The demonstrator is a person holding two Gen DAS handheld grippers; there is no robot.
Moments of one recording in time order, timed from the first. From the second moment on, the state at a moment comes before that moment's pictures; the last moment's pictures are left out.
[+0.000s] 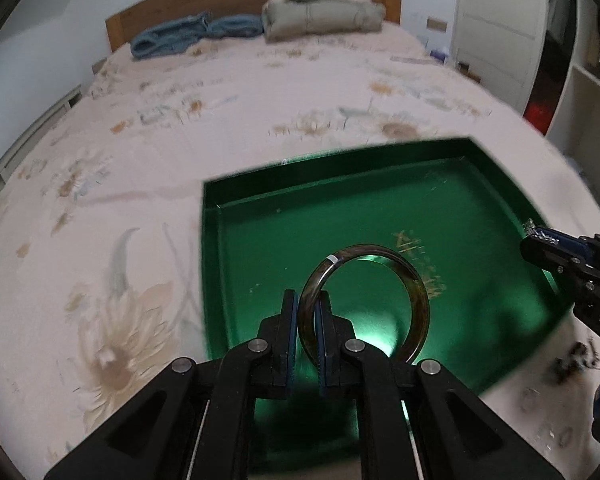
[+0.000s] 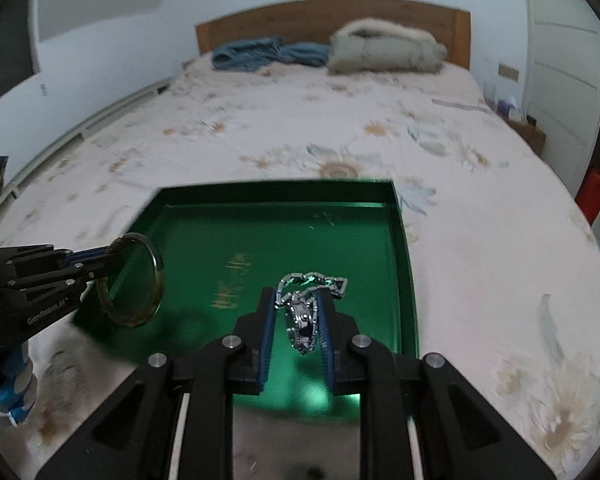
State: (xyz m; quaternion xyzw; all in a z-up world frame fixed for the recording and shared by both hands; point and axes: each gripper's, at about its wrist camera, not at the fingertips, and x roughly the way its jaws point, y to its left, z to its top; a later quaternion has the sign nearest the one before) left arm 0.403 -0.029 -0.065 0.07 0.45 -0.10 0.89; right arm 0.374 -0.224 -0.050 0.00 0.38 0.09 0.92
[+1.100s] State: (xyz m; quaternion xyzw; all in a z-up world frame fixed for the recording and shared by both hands) left arm 0.226 0.049 0.052 0.05 0.35 -0.12 0.93; right arm 0.176 -0.214 0.083 -0.03 0.27 0.09 0.96
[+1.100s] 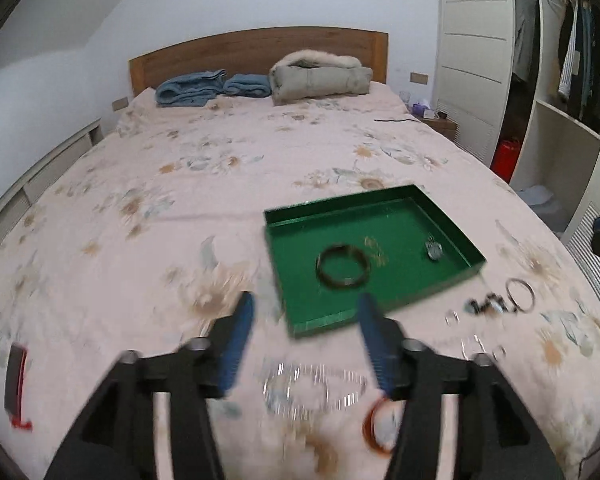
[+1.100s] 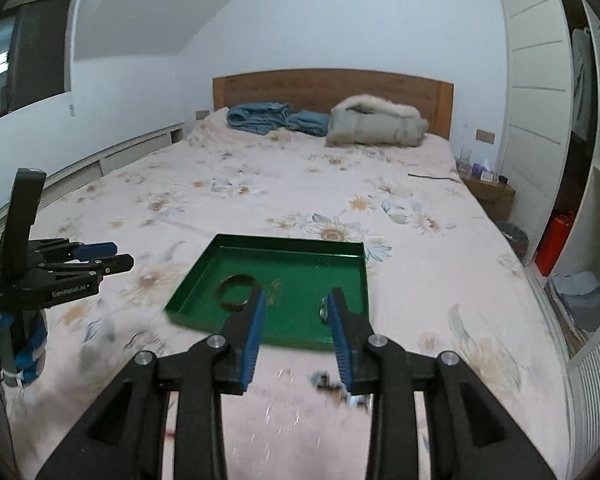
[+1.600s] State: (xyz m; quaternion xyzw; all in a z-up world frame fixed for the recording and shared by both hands) left arm 0.133 0.054 -0.016 0.05 0.39 -0.12 0.91; right arm 0.069 -0.212 0.031 -0.02 0.30 0.09 0.95
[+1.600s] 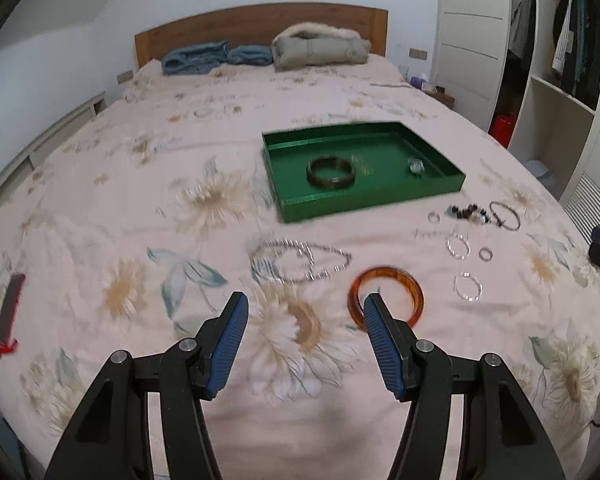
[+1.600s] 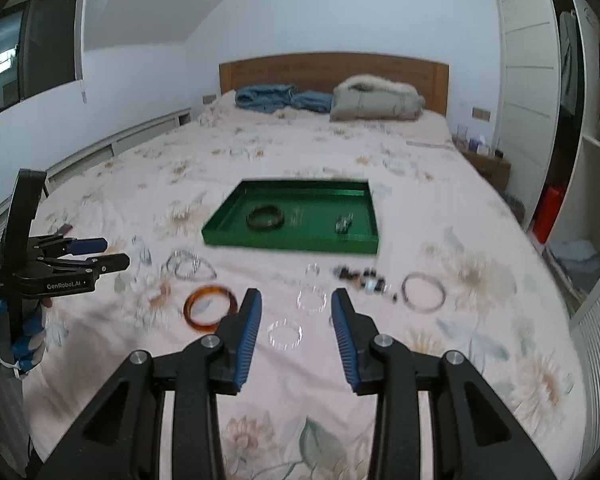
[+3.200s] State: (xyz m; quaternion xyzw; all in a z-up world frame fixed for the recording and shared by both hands) left arm 0.181 0.003 -0.058 0.04 0.42 -0.14 0.90; right arm 0.131 -0.173 -0.053 -0.06 0.35 0.09 0.93
